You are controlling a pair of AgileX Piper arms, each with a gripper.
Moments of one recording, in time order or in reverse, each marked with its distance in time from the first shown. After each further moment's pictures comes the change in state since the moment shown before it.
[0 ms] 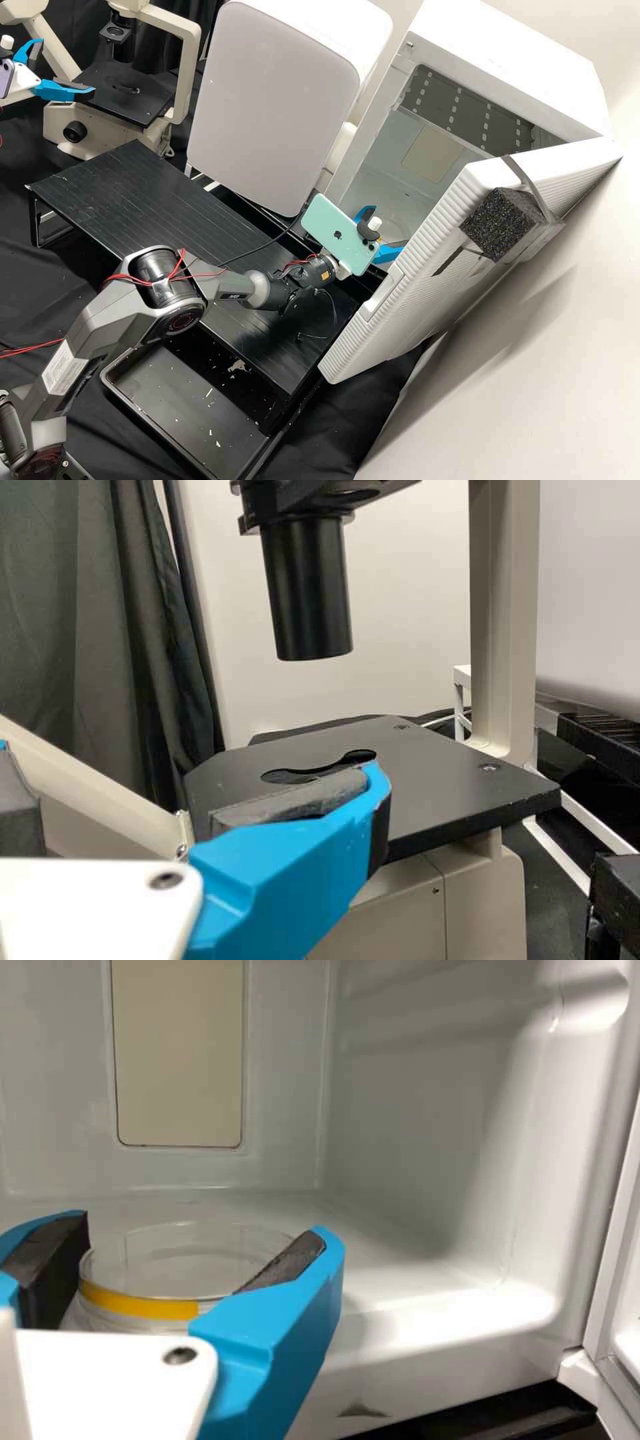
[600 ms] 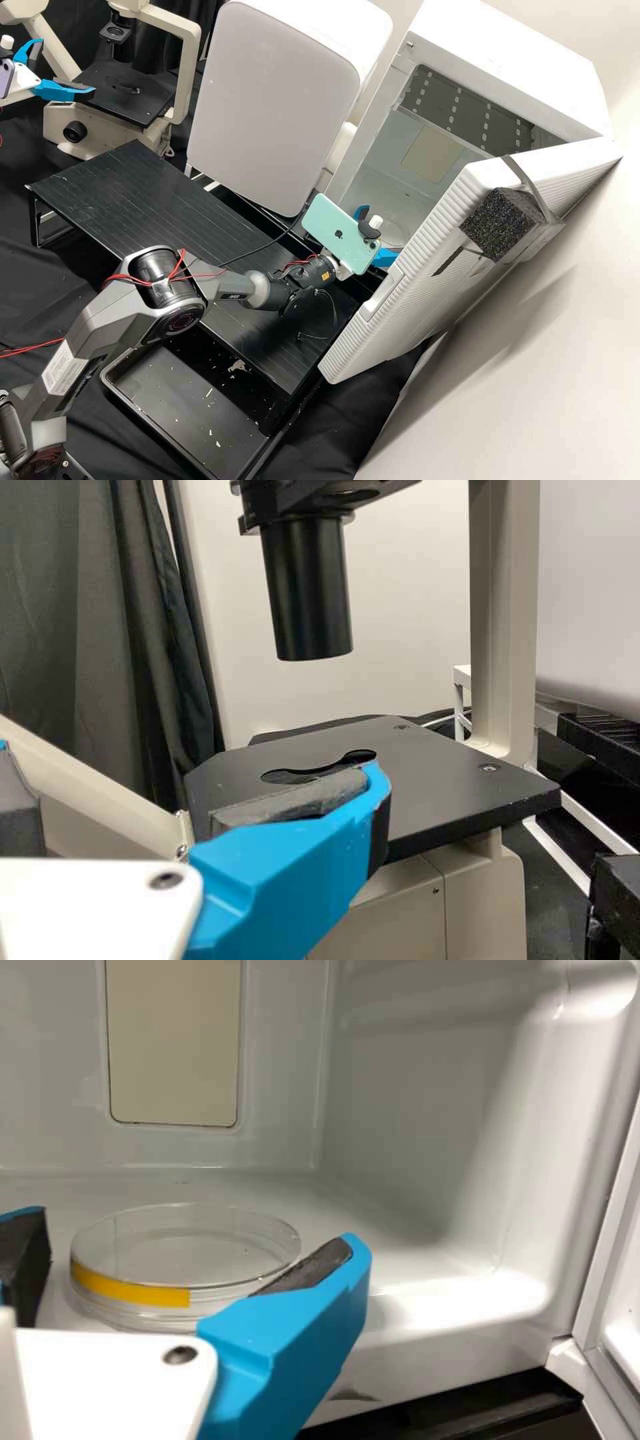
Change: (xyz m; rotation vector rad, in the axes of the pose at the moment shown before) left arm 0.000 0.000 0.000 0.000 0.000 0.000; right arm 0.000 0.000 0.001 -0.029 -0.010 0.000
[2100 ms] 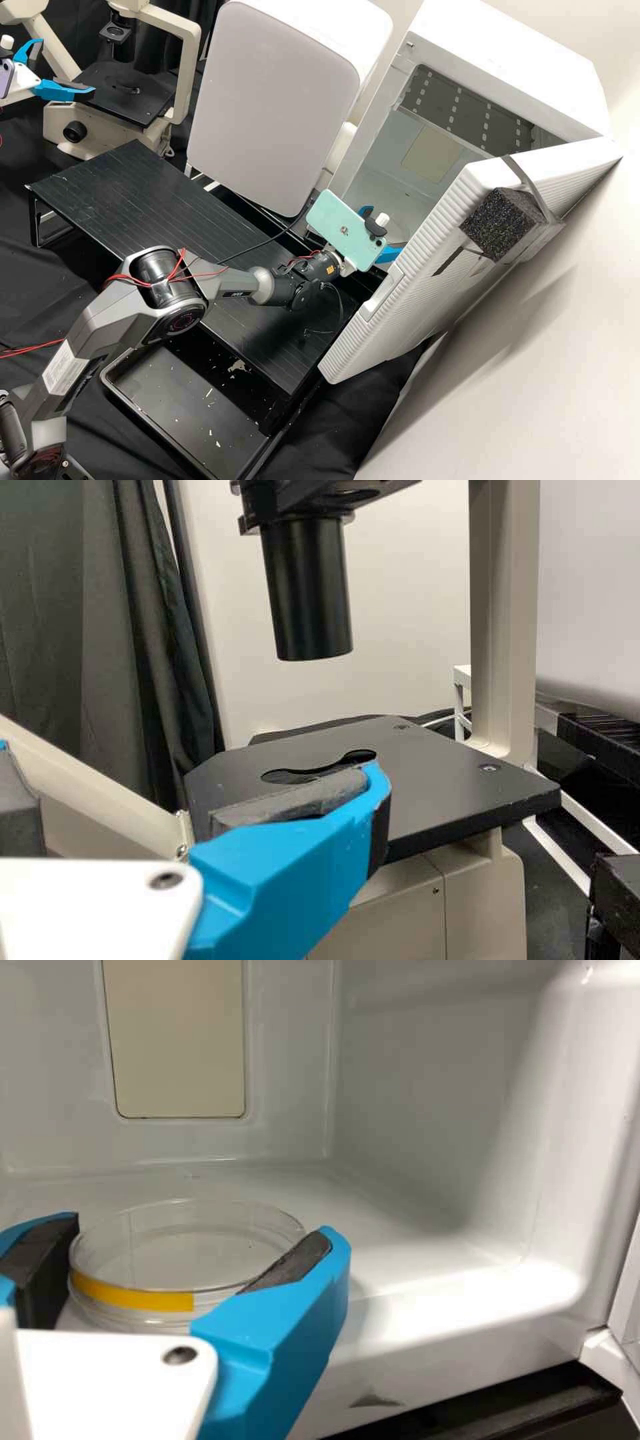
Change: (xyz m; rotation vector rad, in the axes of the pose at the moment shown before) left arm 0.000 0.000 0.000 0.000 0.000 0.000; right arm 0.008 0.004 -0.006 0.055 -0.017 -0.062
